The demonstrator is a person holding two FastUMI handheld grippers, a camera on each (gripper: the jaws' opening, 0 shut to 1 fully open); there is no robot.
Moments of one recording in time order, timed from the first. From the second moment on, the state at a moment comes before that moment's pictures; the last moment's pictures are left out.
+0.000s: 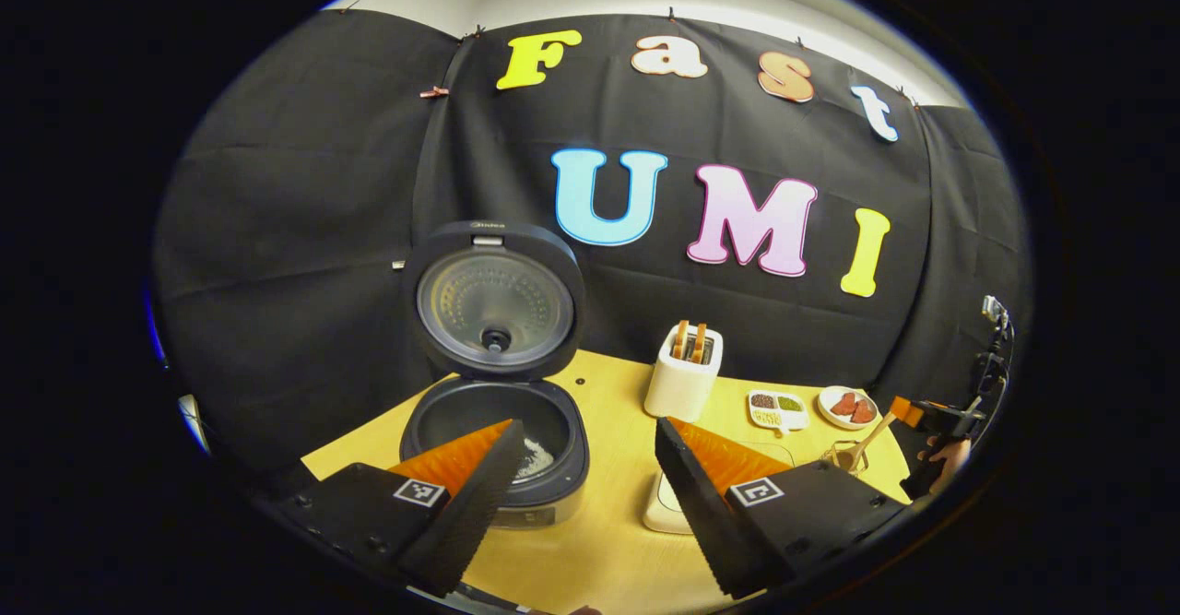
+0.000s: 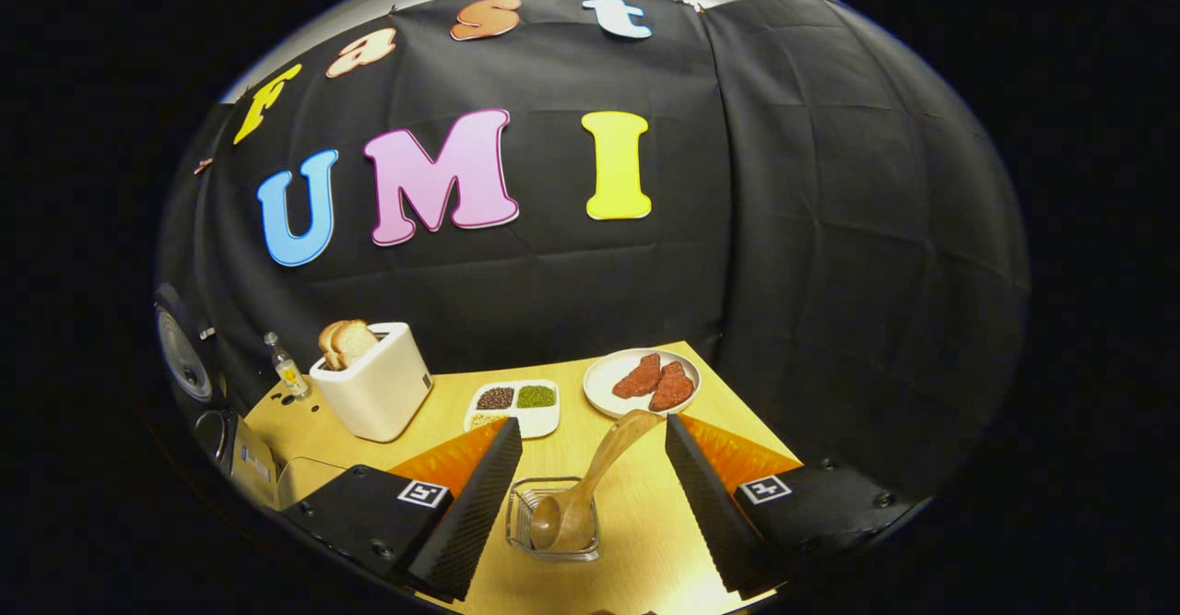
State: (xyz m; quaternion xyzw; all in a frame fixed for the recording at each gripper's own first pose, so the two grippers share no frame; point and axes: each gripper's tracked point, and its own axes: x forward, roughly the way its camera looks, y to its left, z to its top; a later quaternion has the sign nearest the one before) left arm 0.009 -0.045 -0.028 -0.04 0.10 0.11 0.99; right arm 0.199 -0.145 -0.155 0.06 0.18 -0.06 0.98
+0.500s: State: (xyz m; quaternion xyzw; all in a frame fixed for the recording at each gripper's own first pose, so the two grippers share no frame) left arm 0.029 -0.099 -0.063 -0.01 0.18 0.11 0.98; right arm 0.250 -0.133 -0.250 0.17 0.29 -0.05 0.94
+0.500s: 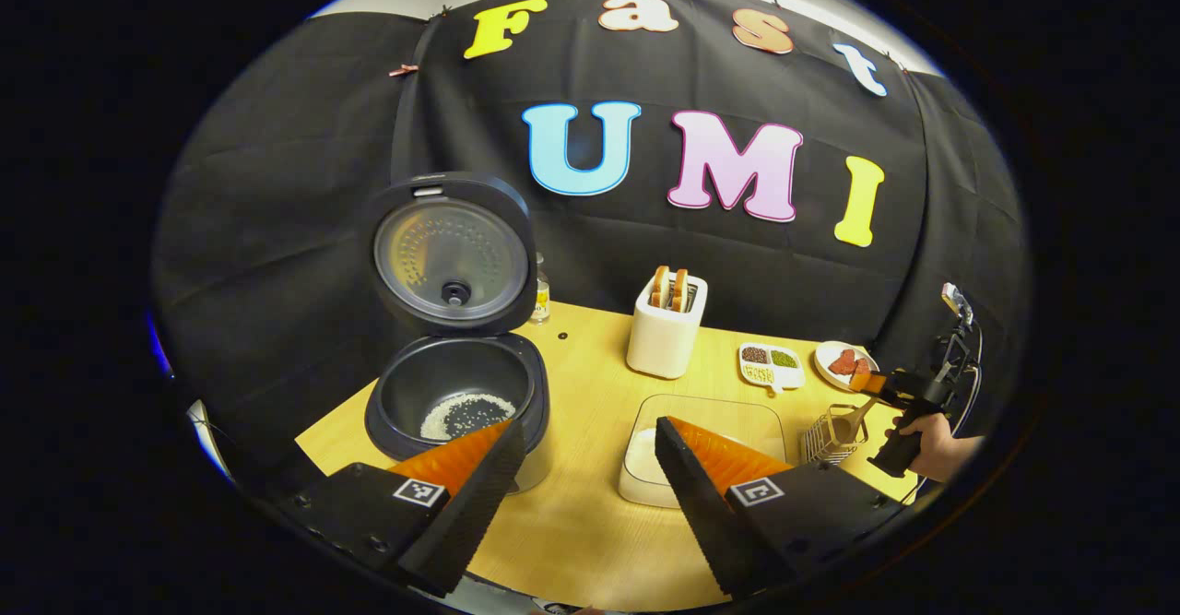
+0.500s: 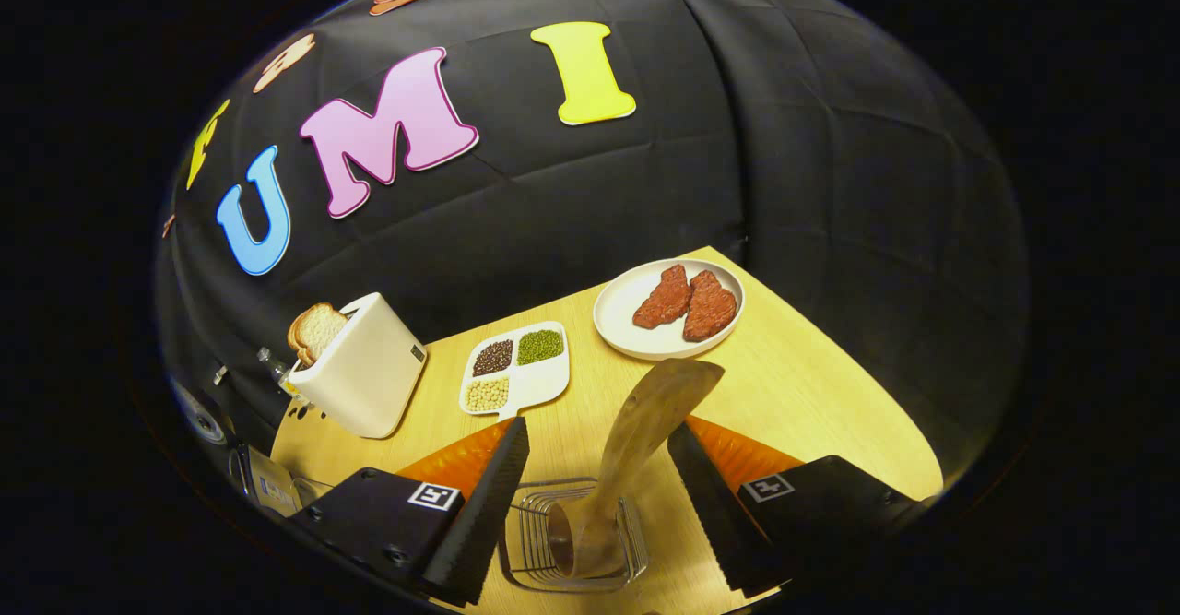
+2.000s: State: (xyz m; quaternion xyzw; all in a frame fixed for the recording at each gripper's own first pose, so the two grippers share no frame) left arm -0.024 0.024 -0.095 -0.03 0.14 -0.02 0.99; right arm 0.181 0.037 -0.094 0.18 0.18 0.01 0.97
